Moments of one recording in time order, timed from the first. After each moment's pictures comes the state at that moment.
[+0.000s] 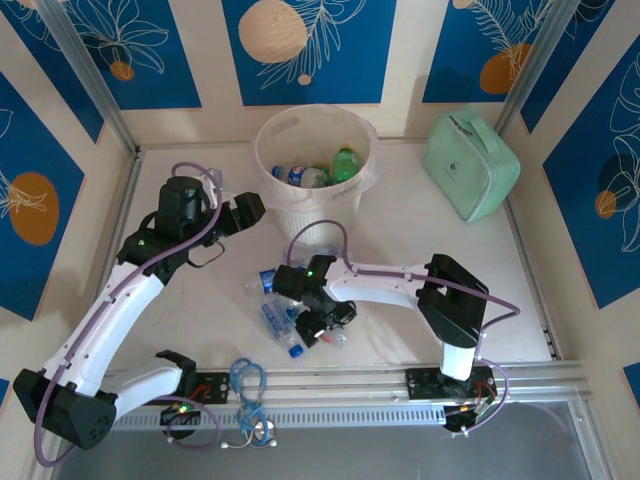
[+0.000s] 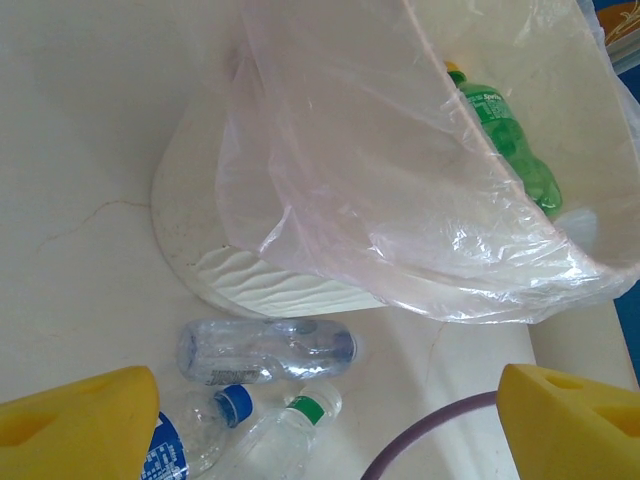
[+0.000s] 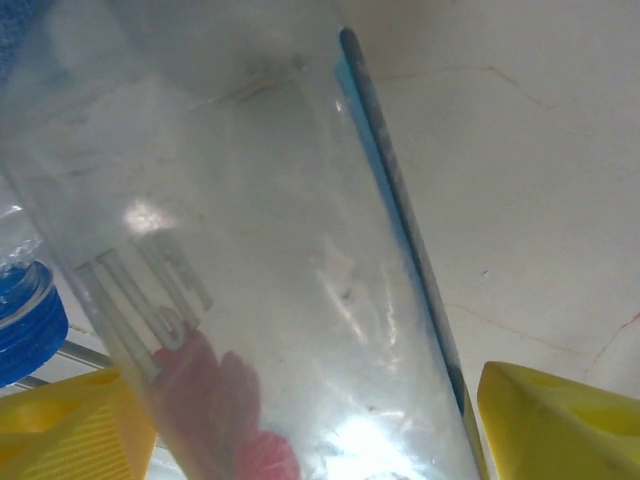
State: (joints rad) left arm -0.39 1.06 1.11 -0.59 0.21 -0.70; right arm 1.15 1.81 1.29 -1.13 -0.04 0.54
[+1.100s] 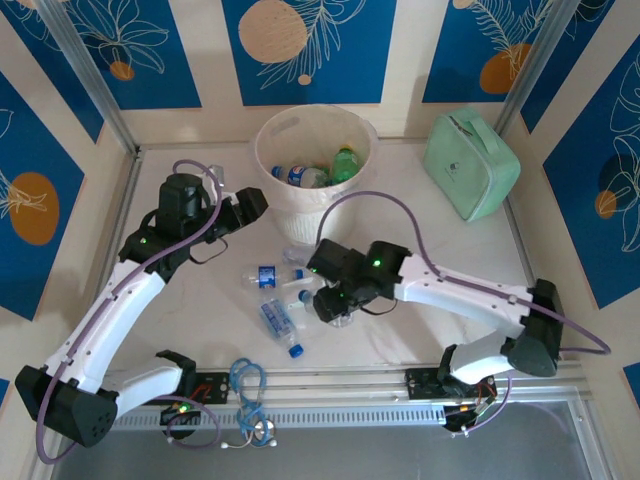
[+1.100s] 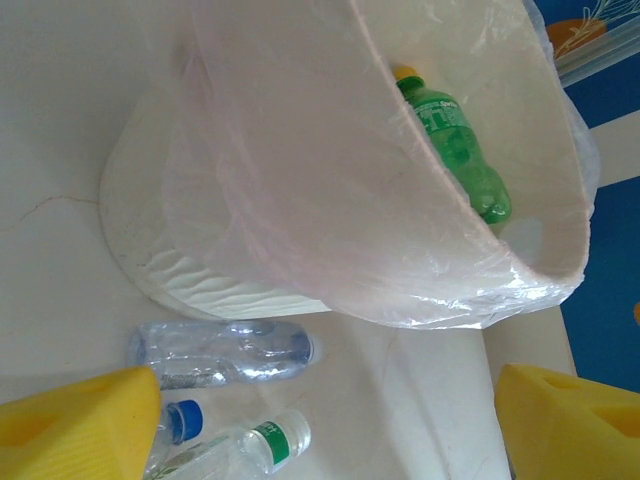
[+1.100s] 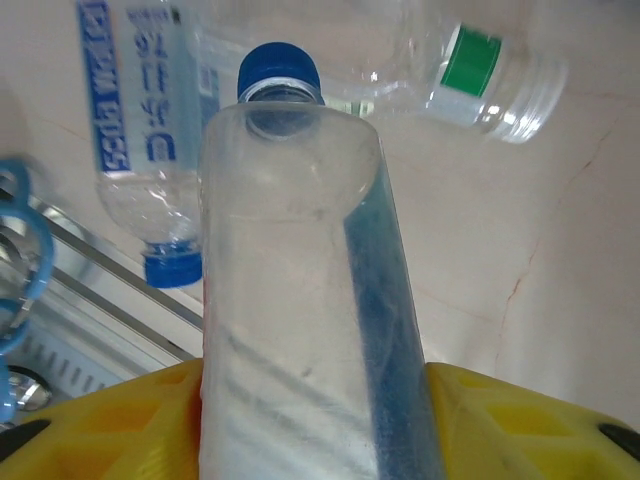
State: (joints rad) left arm -0.38 1.08 1.11 -0.54 0.28 -0.76; right arm 1.09 1.37 1.25 -1.11 0.02 0.58
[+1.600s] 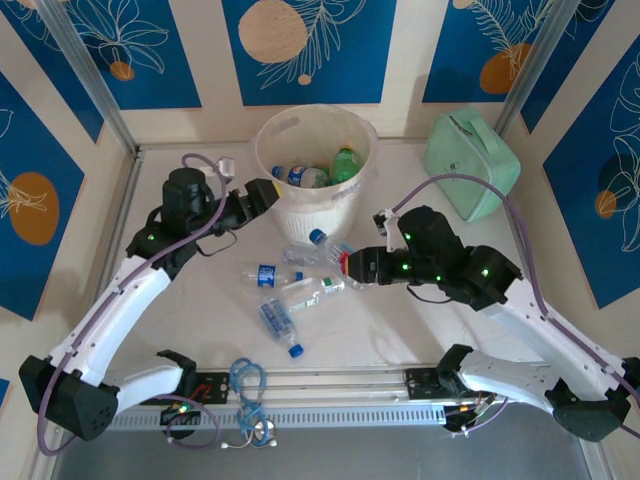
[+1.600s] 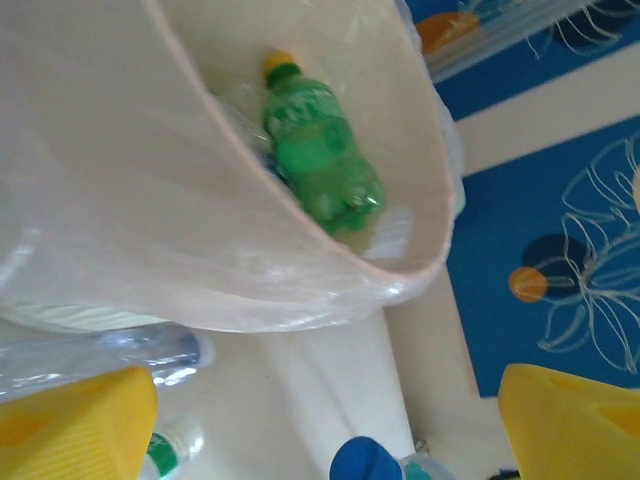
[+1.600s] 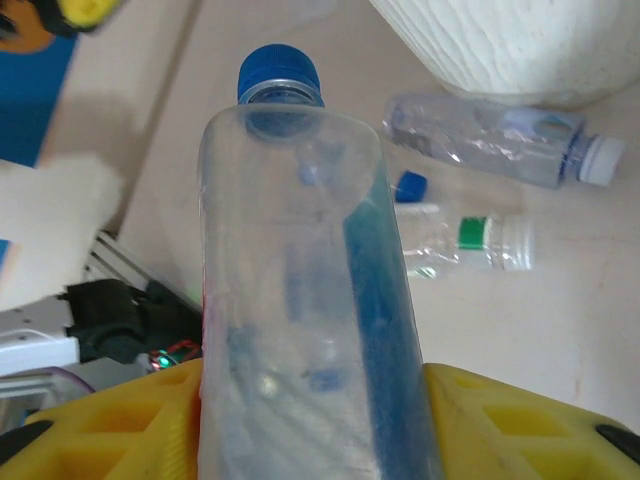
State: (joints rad) left arm -0.44 1.12 1.10 -0.35 0.44 -0.87; right arm 0.80 0.94 1.16 -0.90 -0.19 0.66
